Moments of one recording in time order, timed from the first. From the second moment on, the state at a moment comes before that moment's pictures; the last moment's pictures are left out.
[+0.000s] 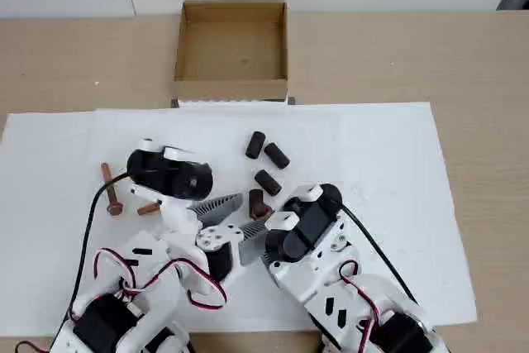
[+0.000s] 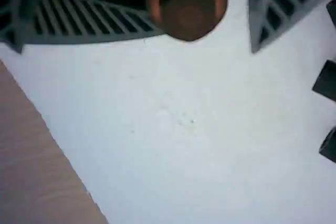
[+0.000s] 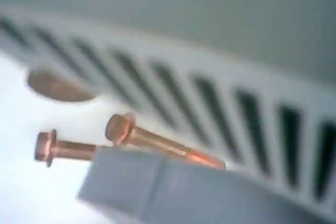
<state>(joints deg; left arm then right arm) 34.0 -84.4 58.9 65.5 30.0 -44.2 -103.3 71.6 65.3 -2.6</state>
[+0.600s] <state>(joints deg) 5.7 -84.4 69.7 62.5 9.3 -28.6 -102.9 71.6 65.8 -2.6</state>
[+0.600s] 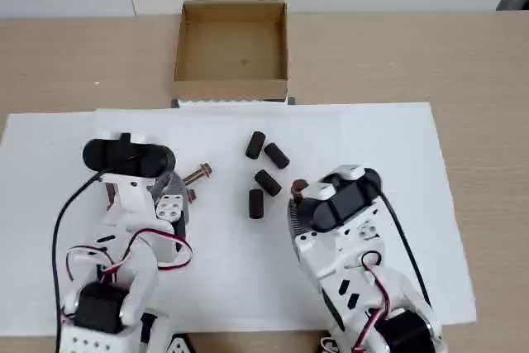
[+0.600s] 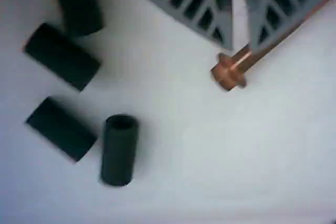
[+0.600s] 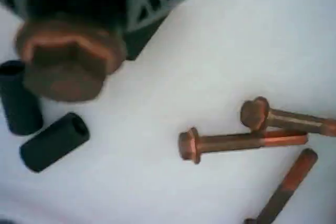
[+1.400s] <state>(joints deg) 1.0 -84.3 88.1 53.9 3.9 -27.3 -34.4 22.9 60.1 -9.6</state>
